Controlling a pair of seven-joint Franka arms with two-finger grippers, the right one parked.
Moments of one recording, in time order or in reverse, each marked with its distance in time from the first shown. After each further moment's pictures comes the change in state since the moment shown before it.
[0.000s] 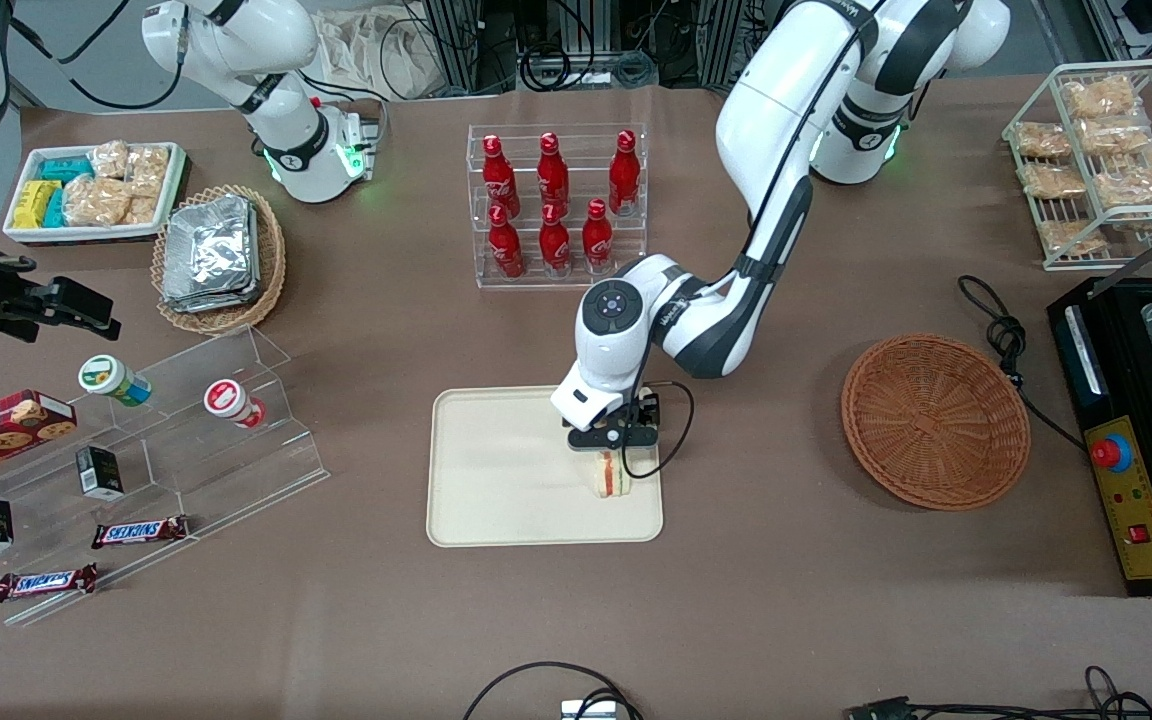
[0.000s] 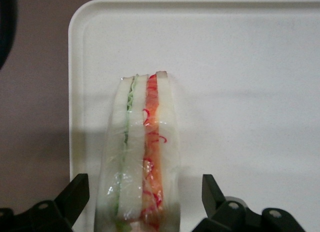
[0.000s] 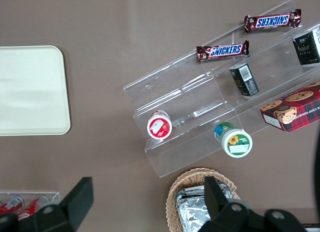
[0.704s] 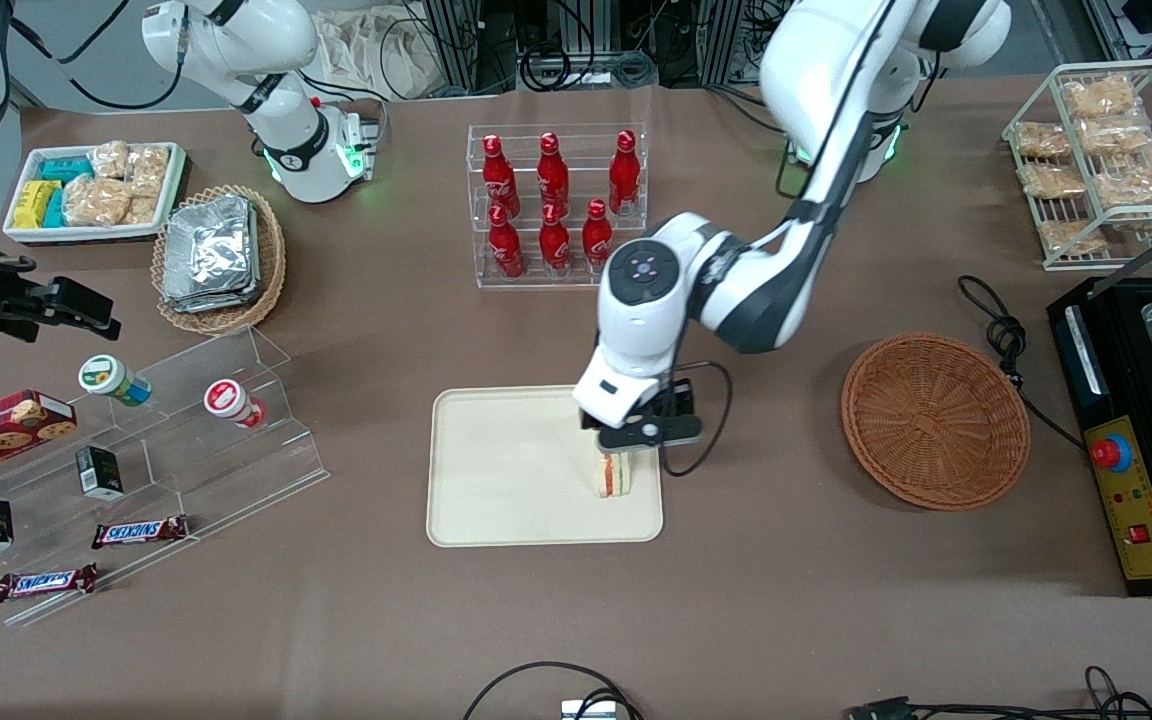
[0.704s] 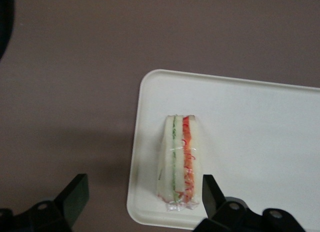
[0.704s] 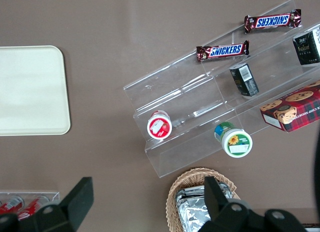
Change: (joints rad) arm 0.069 -0.208 0.020 0.042 0.000 -0.261 -0.020
